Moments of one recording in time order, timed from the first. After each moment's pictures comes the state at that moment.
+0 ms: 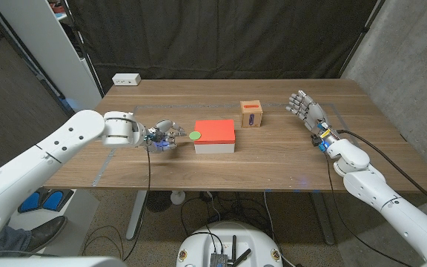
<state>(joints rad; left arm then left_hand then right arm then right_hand) 0.79 0.95 0.36 -1.96 -1.66 0.84 0.78 0.69 -0.11 0.83 -0.17 0.20 0.76 -0.01 0.40 0.28 1.40 -0.21 1.50 0.30 1.37 -0.21 1.55 0.52 1.05 -0.18 1.52 1.24 -0.99 -0.65 -0.29 -1.42 0.69 0.39 0.15 0.25 0.03 0.30 -0.14 0.18 0.10 0.13 0.20 0.18 0.17 0.09 0.20 0.20 0.08 0.06 0.23 0.39 0.27 0.05 0.26 0.17</state>
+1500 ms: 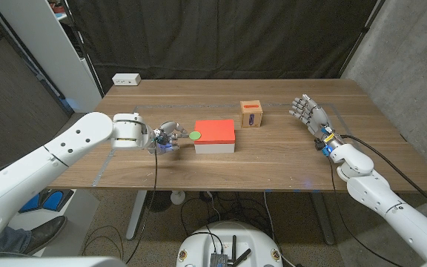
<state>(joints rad) 0.78 0.97 0.43 -2.04 -1.69 0.78 0.94 0.66 -0.11 0.84 -0.18 0.20 0.75 0.00 0.43 0.25 1.40 -0.21 1.49 0.31 1.37 -0.21 1.55 0.51 1.05 -0.18 1.52 1.24 -1.03 -0.65 -0.27 -1.43 0.72 0.41 0.16 0.25 0.03 0.30 -0.14 0.18 0.11 0.13 0.20 0.18 0.19 0.09 0.20 0.20 0.09 0.07 0.23 0.38 0.28 0.06 0.25 0.17</state>
